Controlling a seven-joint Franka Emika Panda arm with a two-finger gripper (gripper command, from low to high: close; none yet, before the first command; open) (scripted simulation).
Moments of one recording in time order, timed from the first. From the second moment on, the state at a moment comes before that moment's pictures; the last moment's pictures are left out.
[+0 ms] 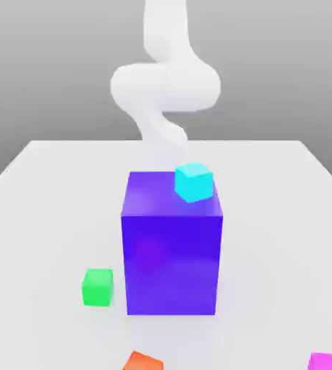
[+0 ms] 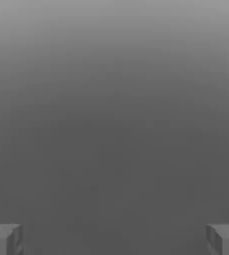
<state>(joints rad) 0.00 -0.80 0.00 -2.30 0.00 2.30 0.80</state>
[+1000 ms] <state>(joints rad) 0.31 0.39 0.10 -2.13 -0.07 2.56 -0.13</state>
